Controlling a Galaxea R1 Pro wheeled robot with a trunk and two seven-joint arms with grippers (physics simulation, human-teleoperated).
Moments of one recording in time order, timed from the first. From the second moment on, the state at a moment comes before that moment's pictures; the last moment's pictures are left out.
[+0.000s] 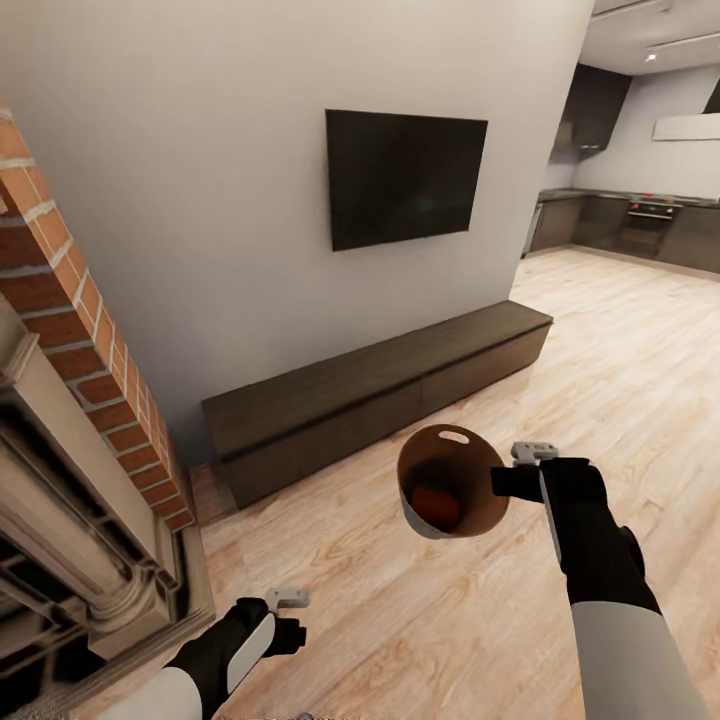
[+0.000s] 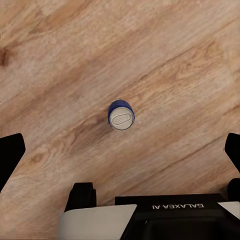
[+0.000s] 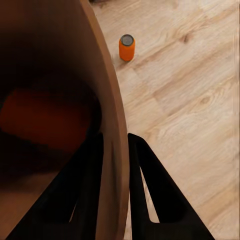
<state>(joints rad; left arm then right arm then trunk) -0.58 -0.04 -0.45 -0.45 0.53 0.53 0.23 -0.66 0.00 -0.22 -1.31 0.37 1.04 0.38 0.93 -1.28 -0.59</state>
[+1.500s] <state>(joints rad) -0.58 -0.06 -0.45 -0.45 0.53 0.54 0.22 -0.65 0.00 -0.34 -1.32 0.37 1.04 0.39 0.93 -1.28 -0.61</state>
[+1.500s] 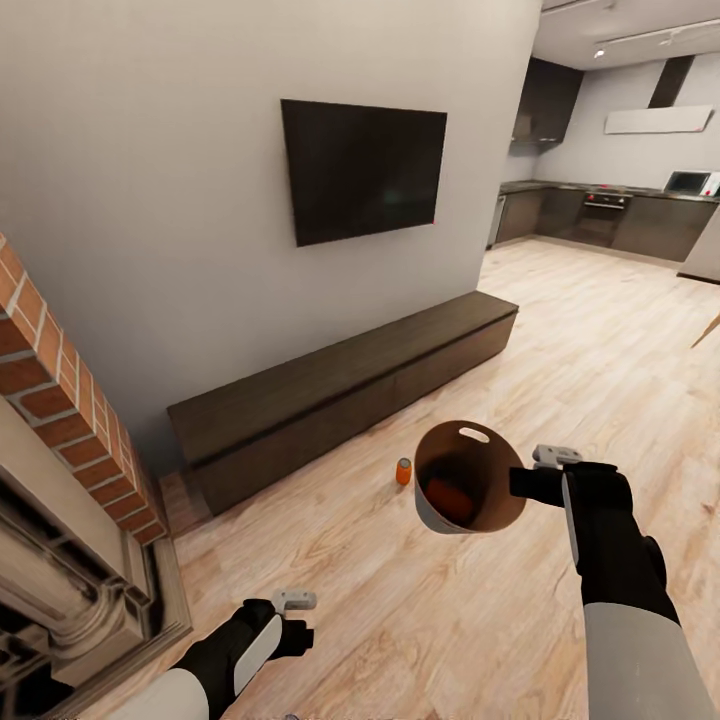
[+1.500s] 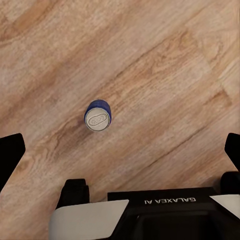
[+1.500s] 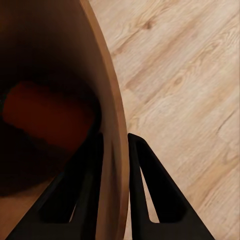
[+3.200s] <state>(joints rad) -0.58 -0.06 -0.44 -0.45 0.53 0.55 0.22 -0.65 0.00 -0.34 -1.32 0.37 1.04 0.38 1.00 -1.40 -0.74</state>
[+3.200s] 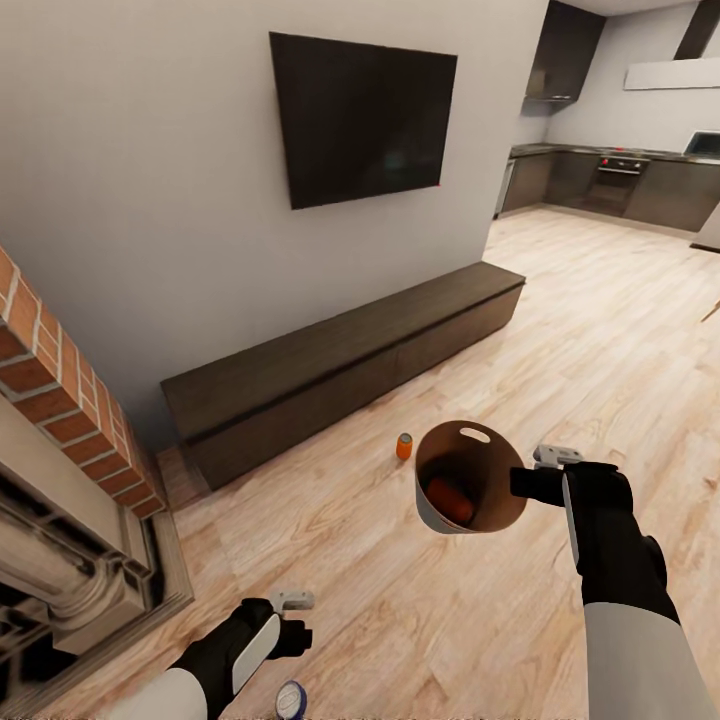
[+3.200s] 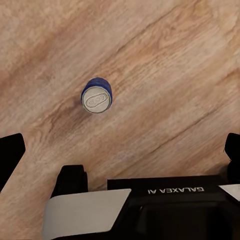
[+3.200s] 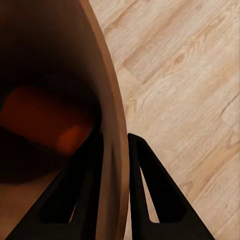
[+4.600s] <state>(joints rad) -0.72 -0.05 -0.43 -0.51 0.55 0.67 0.22 -0.65 0.00 -0.34 -1.32 0.37 1.04 0.38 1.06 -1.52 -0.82</state>
